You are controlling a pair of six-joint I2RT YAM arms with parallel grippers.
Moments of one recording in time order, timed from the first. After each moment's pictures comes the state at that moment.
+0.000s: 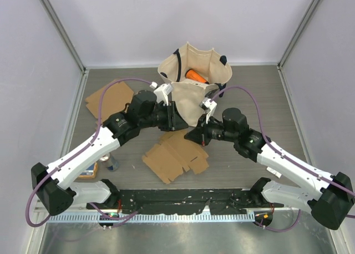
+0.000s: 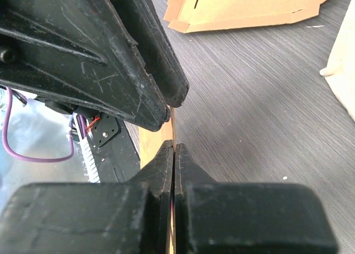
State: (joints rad) left arm -0.78 1.23 1.18 -0.44 0.28 -0.68; right arm 0.73 1.03 0.77 -0.06 -0.44 0.34
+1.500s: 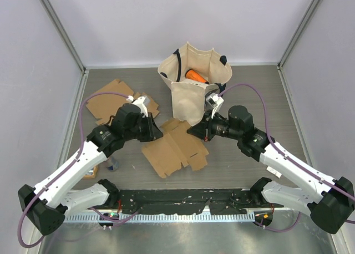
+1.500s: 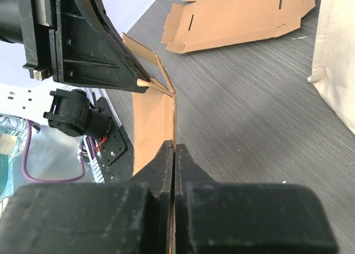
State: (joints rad) left arm -0.67 0.99 0.97 -0.63 0.10 -0.67; right arm 0.68 1.00 0.76 -0.01 -0.45 0.43
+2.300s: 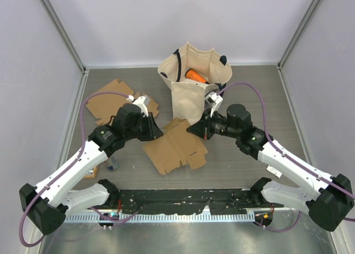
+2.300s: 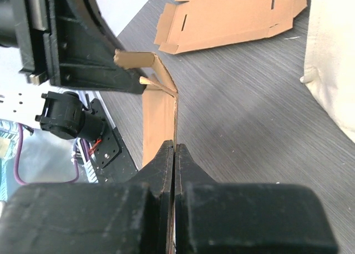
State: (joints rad) left arm -0.66 1.02 0.96 -0.61 0.07 -0.65; right arm 0.67 1.03 0.77 -0.01 -0.45 0.42
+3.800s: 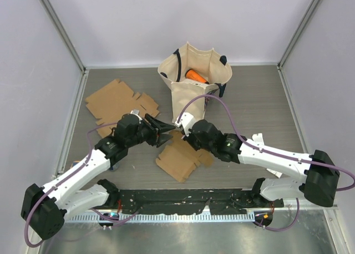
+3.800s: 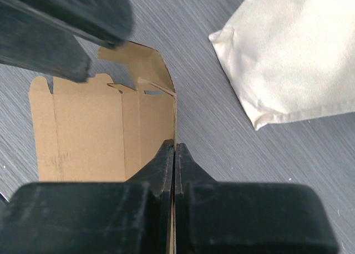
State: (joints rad) left arm -0.63 0.95 0.66 -0.14 0.22 -1.57; right arm 1.01 1.24 0.86 -0.23 0.23 -0.06
